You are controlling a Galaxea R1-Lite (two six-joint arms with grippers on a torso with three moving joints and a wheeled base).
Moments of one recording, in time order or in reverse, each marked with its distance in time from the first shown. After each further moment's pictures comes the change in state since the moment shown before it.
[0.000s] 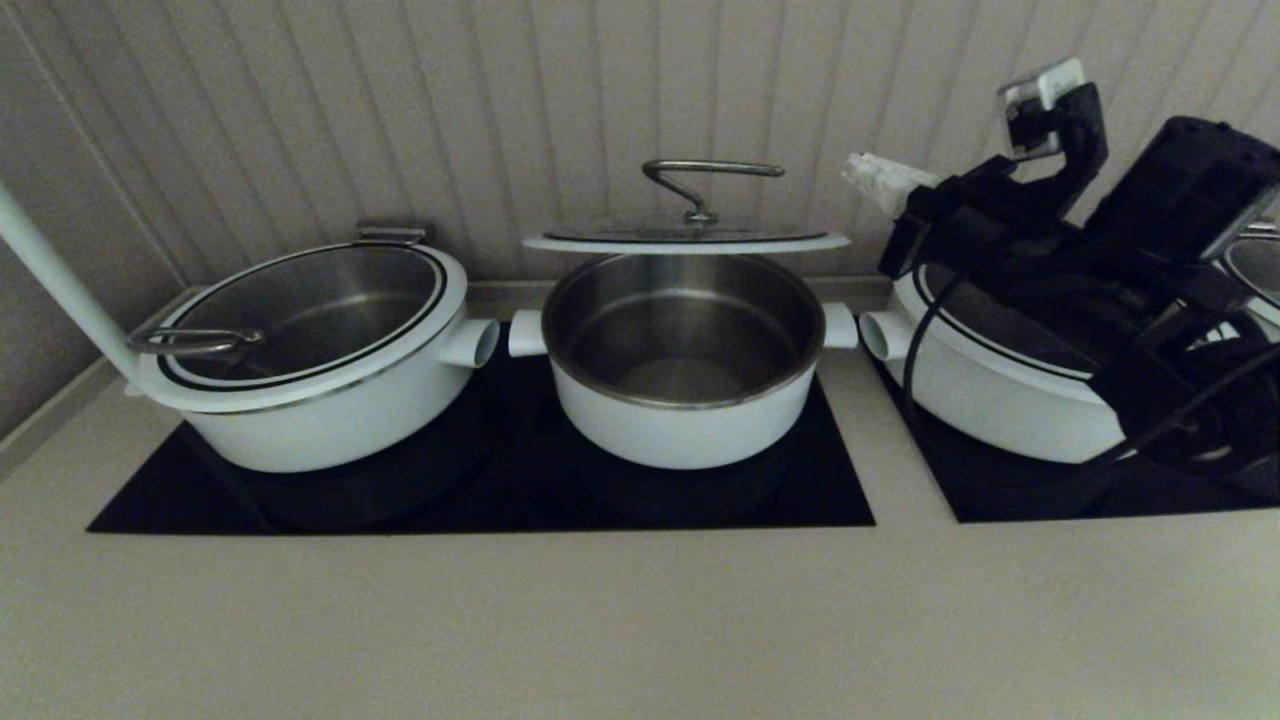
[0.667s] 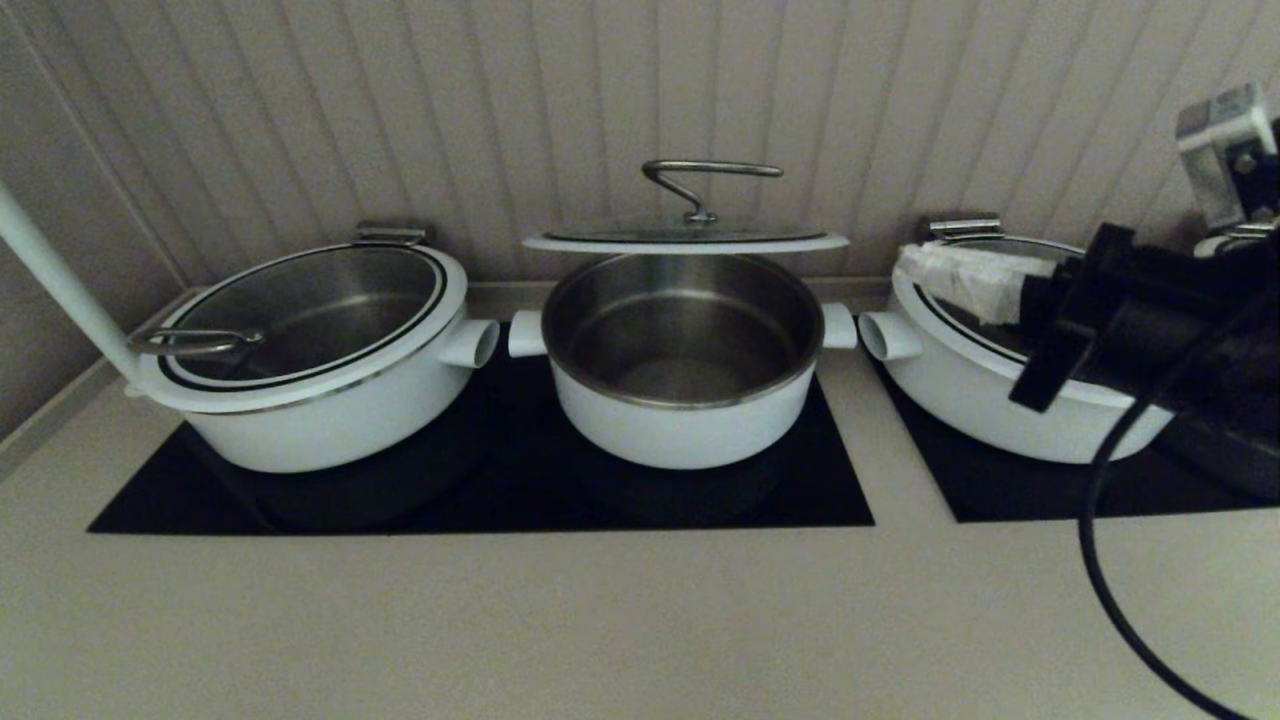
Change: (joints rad) left arm 0.000 0.000 0.000 0.000 0.000 0.000; right arm 0.090 -0.401 0.321 0.310 0.101 0.004
